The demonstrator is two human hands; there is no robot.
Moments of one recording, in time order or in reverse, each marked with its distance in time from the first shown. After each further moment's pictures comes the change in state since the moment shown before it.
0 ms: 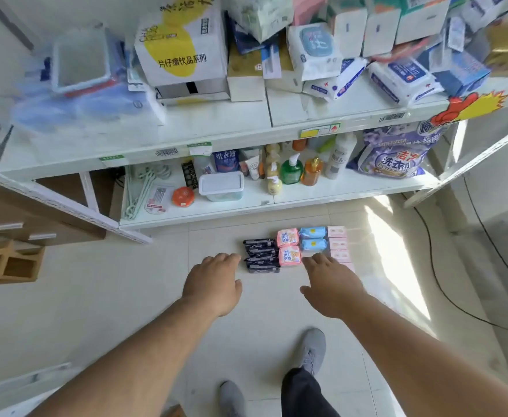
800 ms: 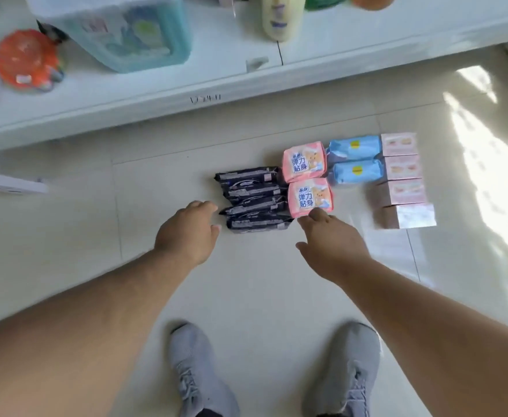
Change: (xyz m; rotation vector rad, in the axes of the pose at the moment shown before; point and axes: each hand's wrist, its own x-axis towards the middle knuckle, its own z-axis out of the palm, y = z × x) left_hand 0.382 -0.120 0.379 -0.109 0.006 -0.052; right_hand 0.380 0.071 0.353 0.029 0.025 0.073
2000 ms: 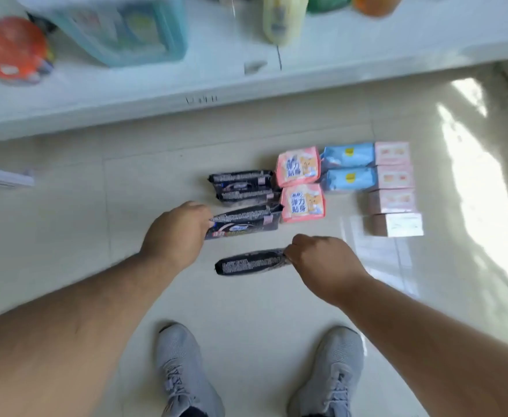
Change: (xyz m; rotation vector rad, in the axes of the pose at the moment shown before) left_hand -0.006 0.000 -0.020 -0.076 0.138 0.164; right_hand -0.023 0.007 -0.013 -0.252 0.112 -0.361
